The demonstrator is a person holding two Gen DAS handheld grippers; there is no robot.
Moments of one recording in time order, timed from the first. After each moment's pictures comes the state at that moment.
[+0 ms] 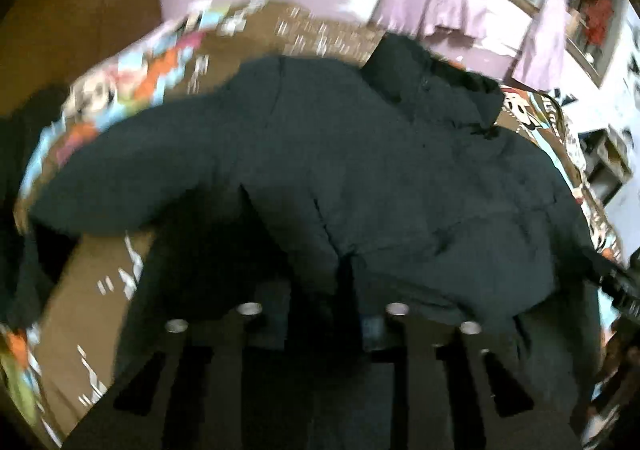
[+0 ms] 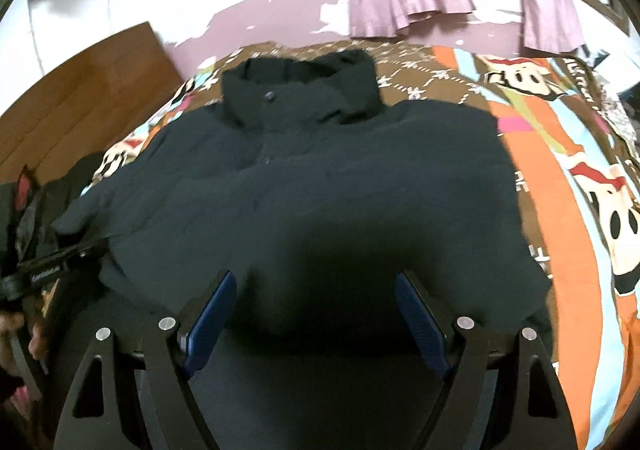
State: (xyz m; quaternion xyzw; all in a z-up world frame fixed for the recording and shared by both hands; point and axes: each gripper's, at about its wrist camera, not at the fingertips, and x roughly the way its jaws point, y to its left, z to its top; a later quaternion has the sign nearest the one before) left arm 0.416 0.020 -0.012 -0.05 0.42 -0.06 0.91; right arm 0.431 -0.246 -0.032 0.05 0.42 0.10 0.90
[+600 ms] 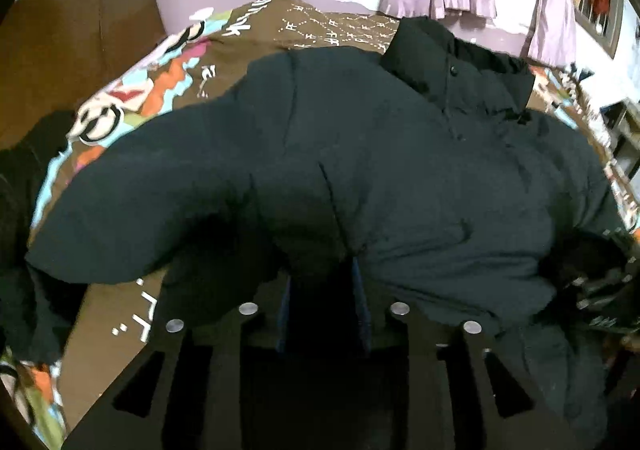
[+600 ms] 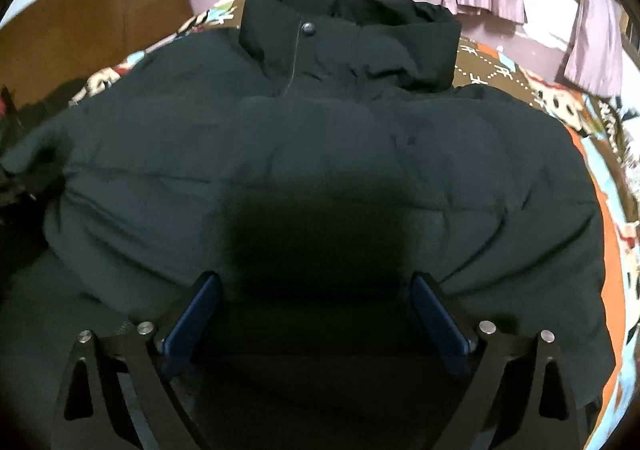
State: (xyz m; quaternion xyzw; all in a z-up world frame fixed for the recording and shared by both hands) left arm 0.442 0.033 -0.038 -0.02 0.44 -0.05 0.90; right arm 0.480 -0.180 -0.097 -0.08 0.47 0.11 0.87
